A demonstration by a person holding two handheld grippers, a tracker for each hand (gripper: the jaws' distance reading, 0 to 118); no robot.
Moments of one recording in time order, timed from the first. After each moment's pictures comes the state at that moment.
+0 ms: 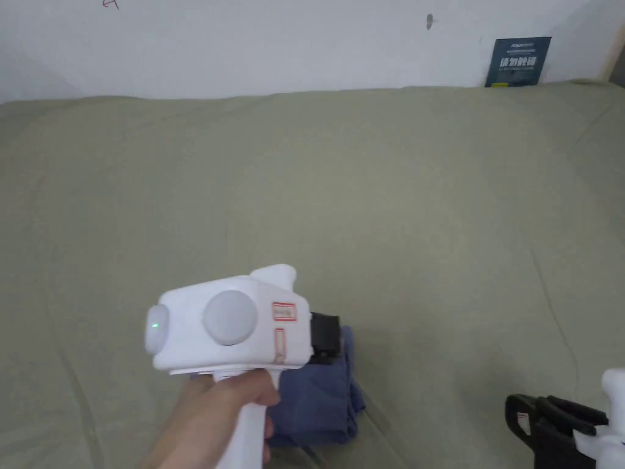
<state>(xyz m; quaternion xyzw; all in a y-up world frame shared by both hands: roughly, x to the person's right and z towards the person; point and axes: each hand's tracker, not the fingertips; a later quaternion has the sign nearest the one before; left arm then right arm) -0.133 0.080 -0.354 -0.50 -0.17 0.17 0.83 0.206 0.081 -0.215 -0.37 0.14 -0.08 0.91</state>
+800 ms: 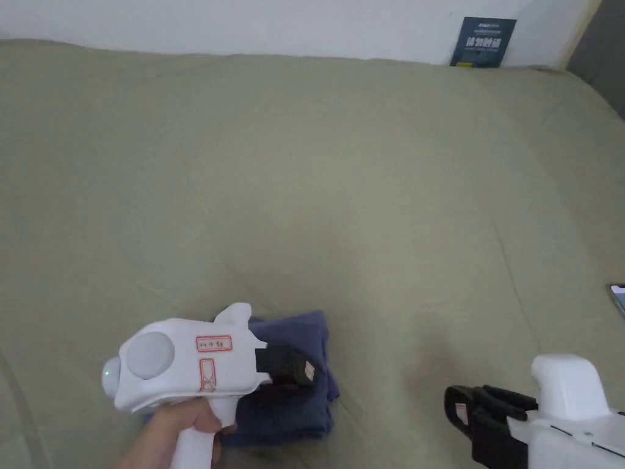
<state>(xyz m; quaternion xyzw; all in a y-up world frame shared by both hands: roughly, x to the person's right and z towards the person) -0.165 -0.038 -0.384 -0.53 -0.30 0.32 0.73 0.165 0.073 -0.241 -0.41 0.14 -0.07 0.90</state>
